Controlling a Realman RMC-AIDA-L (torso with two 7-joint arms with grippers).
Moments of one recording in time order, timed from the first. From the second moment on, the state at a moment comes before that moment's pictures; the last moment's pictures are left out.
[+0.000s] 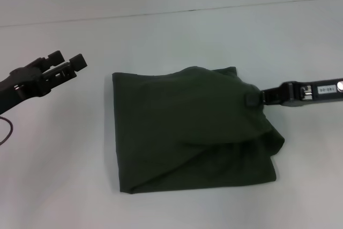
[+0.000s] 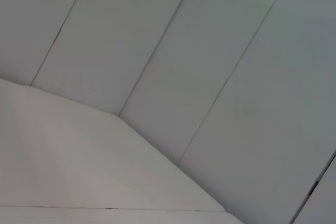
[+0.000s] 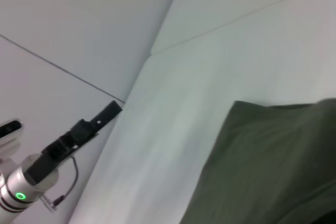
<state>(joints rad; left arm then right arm) -0.35 -2.10 -2.26 -0.71 -1.64 1.38 -1.61 0.54 1.96 -0.62 -0.68 -2.12 -1.70 2.20</state>
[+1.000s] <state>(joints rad) -0.37 -2.11 -2.26 -0.69 -1.63 1.36 -1.60 0.47 1.95 -0.62 -0.62 -2.26 -1.60 2.18</state>
